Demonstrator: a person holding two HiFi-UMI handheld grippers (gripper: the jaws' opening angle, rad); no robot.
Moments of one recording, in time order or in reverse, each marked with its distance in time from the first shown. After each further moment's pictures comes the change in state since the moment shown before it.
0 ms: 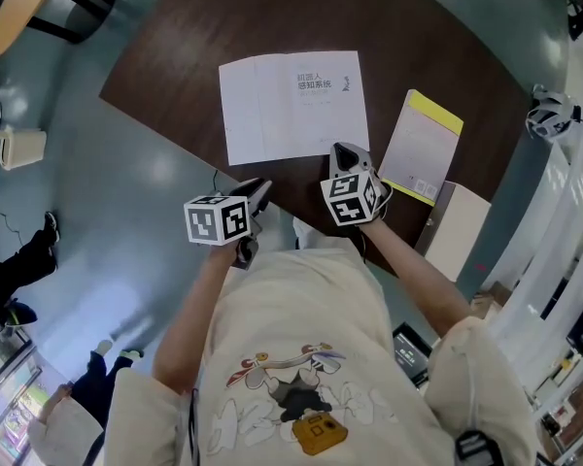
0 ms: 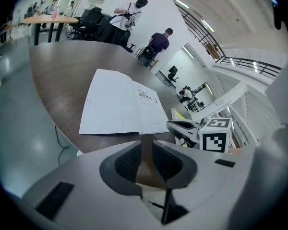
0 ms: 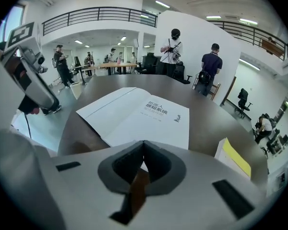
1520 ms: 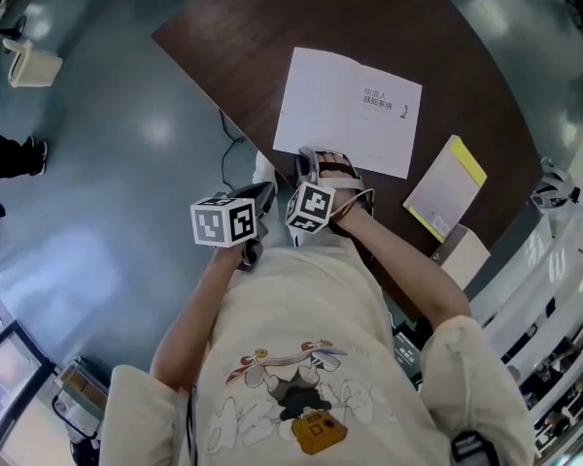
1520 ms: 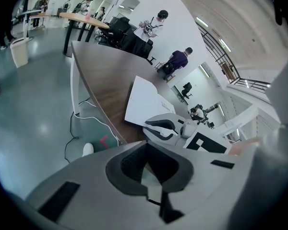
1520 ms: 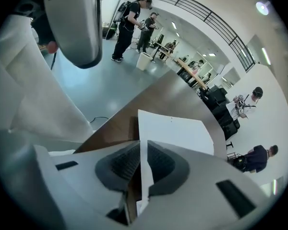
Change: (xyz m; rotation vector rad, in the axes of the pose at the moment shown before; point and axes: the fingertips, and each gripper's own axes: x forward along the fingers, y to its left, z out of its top) left arm -0.067 0.074 -0.025 -0.219 -0.142 0.079; right arm 0.061 0.200 0.055 -0.988 -0.009 0.194
